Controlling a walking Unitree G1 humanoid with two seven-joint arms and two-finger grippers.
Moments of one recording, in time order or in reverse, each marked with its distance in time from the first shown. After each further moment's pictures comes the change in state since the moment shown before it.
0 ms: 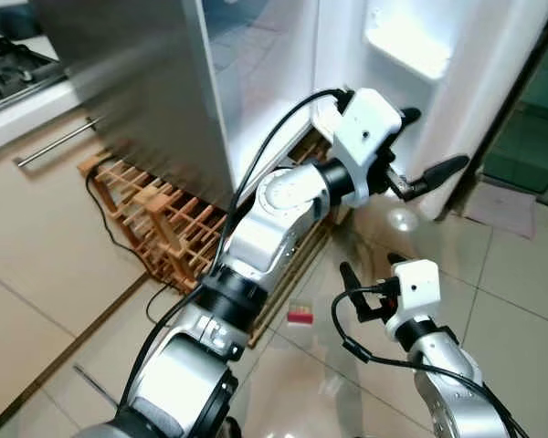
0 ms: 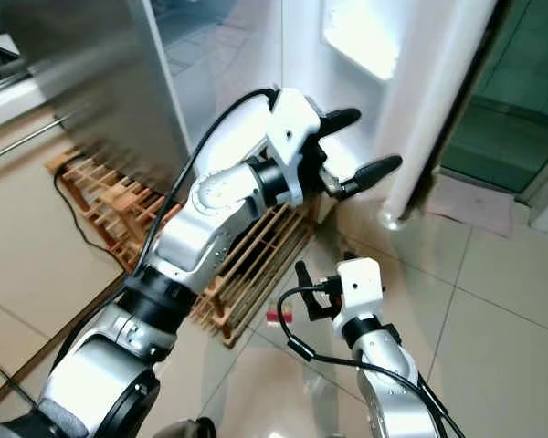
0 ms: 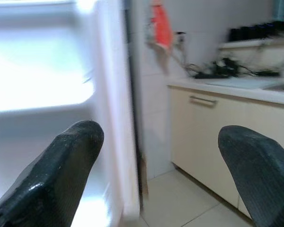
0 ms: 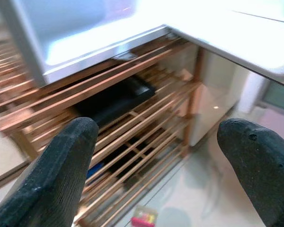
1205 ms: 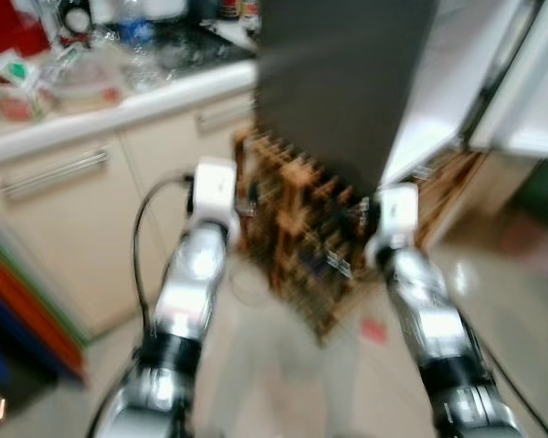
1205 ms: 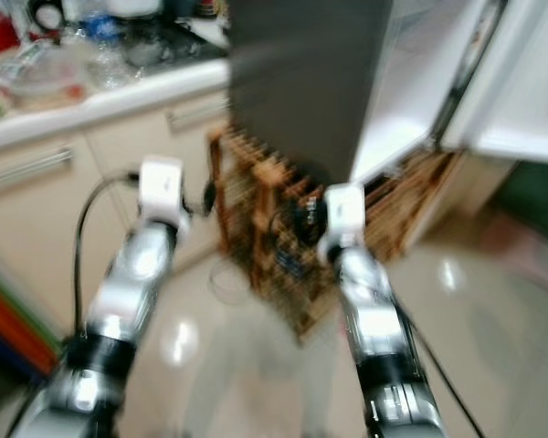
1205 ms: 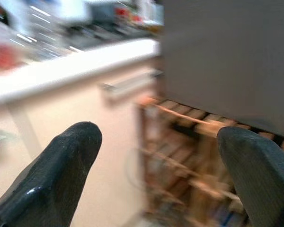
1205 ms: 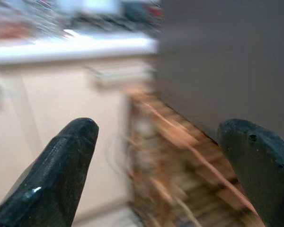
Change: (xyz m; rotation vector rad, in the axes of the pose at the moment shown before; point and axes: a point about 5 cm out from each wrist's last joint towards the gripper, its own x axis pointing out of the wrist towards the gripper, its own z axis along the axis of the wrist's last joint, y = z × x) left arm -0.119 0.078 -0.065 0.181 0.345 0.921; right arm 0.093 0.015 0.047 0.036 -0.150 0.075
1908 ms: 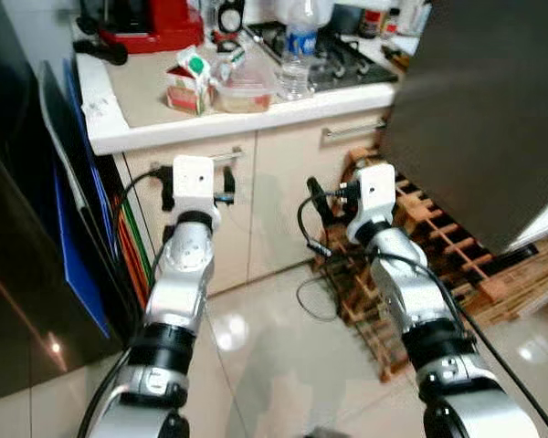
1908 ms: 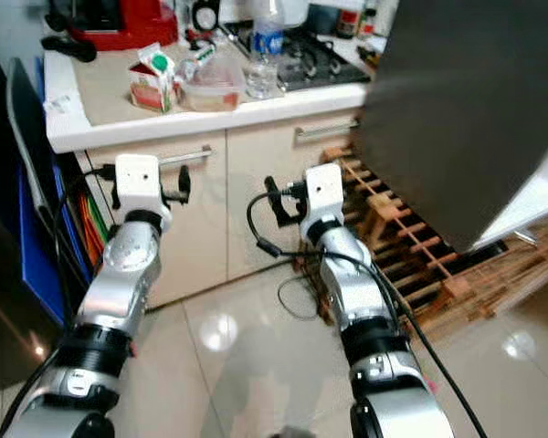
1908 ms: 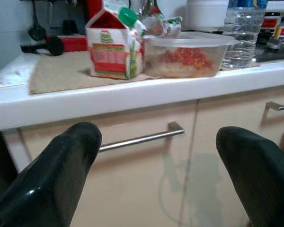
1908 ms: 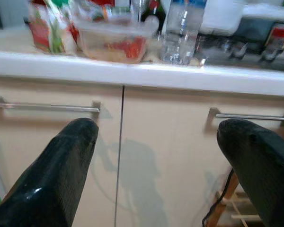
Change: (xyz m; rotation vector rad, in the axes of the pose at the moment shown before) left arm 0.002 -0.008 0.000 -0.003 -0.022 0.094; right arm 0.012 -0.011 0.001 -0.042 0.005 0.021
